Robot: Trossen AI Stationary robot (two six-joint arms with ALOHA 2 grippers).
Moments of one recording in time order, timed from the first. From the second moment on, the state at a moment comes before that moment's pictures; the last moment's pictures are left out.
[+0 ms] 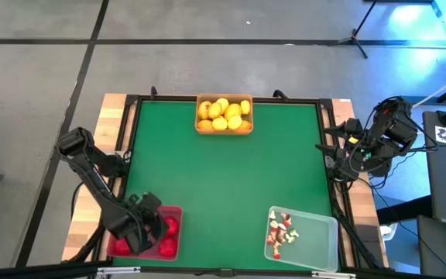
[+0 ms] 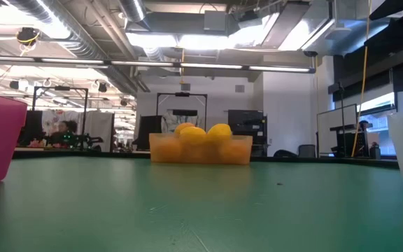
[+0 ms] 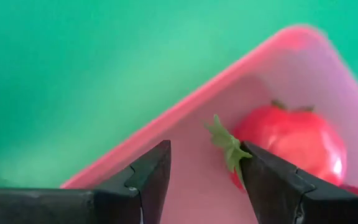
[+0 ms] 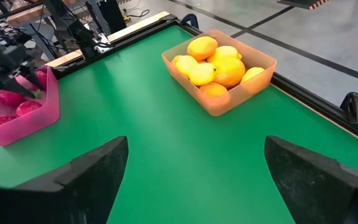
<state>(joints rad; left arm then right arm) -0.95 1.60 1.04 -1.02 -0.39 -1.90 0.96 0.51 0.96 -1.56 1.04 1.33</state>
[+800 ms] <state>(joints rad) -0.94 1.58 1.05 -1.12 -0.63 -2.16 0.96 0.51 0.96 -1.57 1.00 1.33</state>
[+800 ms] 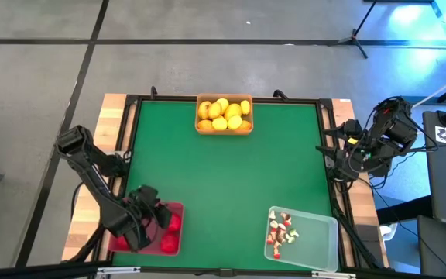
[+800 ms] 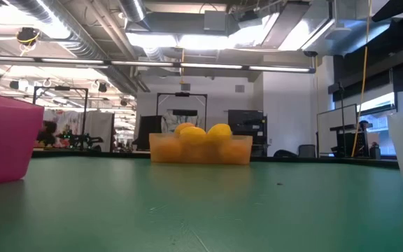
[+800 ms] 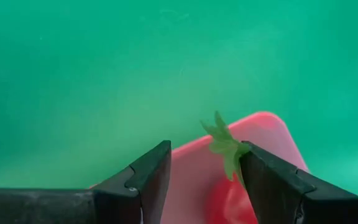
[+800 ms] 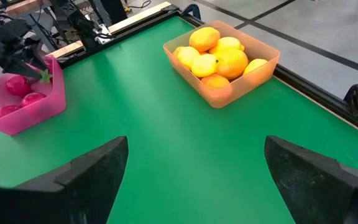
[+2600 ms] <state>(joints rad) -1.09 1.49 1.21 -1.06 -0.98 -2.09 0.35 1.77 1.32 0.21 -0.01 0.16</state>
